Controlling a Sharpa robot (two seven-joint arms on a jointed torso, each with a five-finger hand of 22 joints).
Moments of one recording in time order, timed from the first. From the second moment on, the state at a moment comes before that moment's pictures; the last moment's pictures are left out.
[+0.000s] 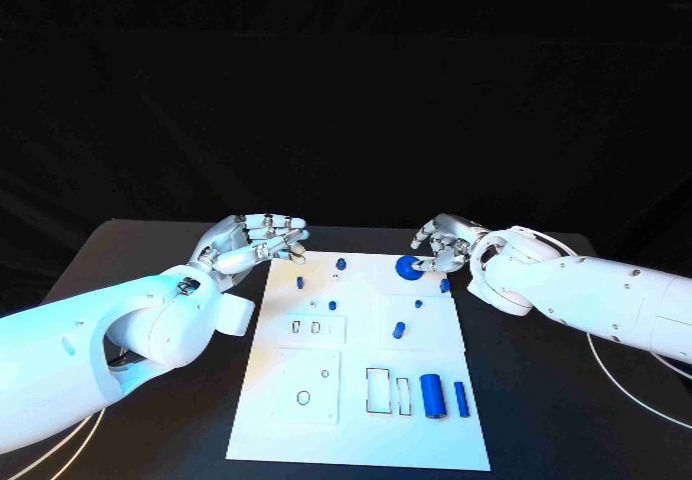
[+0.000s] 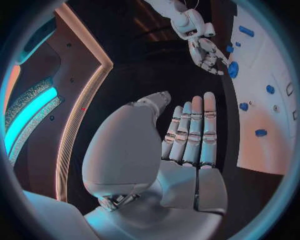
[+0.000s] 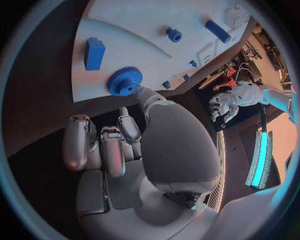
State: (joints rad) left arm 1.17 -0.95 0.07 1.68 -0.13 -0.31 0.37; left_hand 1.48 -0.21 0.43 0.20 0.23 0.84 0.21 0.30 0.24 1.05 0.16 0.11 0.08 0.90 0.11 0.62 0.39 0.17 0.86 0.20 0.70 0.41; right arm 1.34 -0.69 -0.17 1.22 -1.19 -0.36 -0.12; right_hand 1.39 -0.22 0.30 0.19 0.25 0.83 0.17 0.22 0.39 1.28 0.09 1.28 1.18 1.46 0.01 1.53 1.31 0.08 1.39 0.12 1.35 1.30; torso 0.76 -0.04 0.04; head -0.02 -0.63
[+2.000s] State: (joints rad) left arm 1.17 -0.95 0.07 1.67 -0.13 -0.31 0.36; left_hand 1.48 -0.21 0.43 0.20 0.23 0.84 0.21 0.30 0.25 1.05 0.16 0.11 0.08 0.90 0.11 0.62 0.39 0.17 0.85 0.20 0.71 0.42; right arm 1.33 -0.65 -0.17 1.30 -1.37 -0.39 -0.12; right_hand 1.40 -0.20 0.59 0.09 0.23 0.91 0.14 0.25 0.39 1.36 0.06 1.36 1.29 1.47 0.00 1.55 1.31 0.07 1.42 0.10 1.39 1.31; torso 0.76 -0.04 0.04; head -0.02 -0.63
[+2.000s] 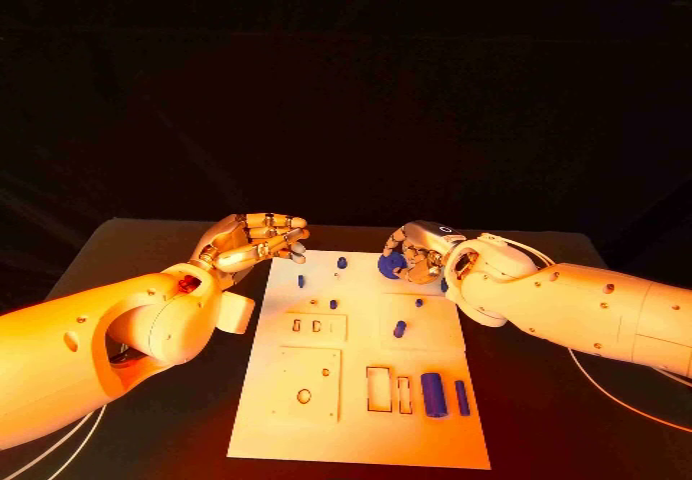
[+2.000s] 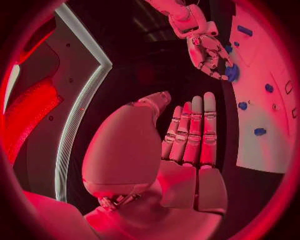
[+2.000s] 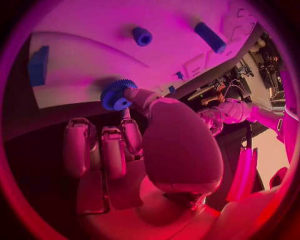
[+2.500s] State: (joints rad) left arm 1.17 -0.95 0.07 1.67 -0.13 -0.31 0.35; left_hand 1.48 -0.21 0.43 0.20 0.23 0.84 0.21 0.30 0.25 1.05 0.16 0.11 0.08 0.90 0.11 0.62 0.39 0.17 0.85 0.20 0.71 0.42; right arm 1.33 -0.56 -0.17 1.37 -1.44 -0.43 -0.16; right_hand 1.37 -0.21 0.60 0.09 0.23 0.91 0.14 0.25 0.39 1.36 0.06 1.36 1.29 1.47 0.00 1.55 1.31 0.07 1.43 0.10 1.39 1.31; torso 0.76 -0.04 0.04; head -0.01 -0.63
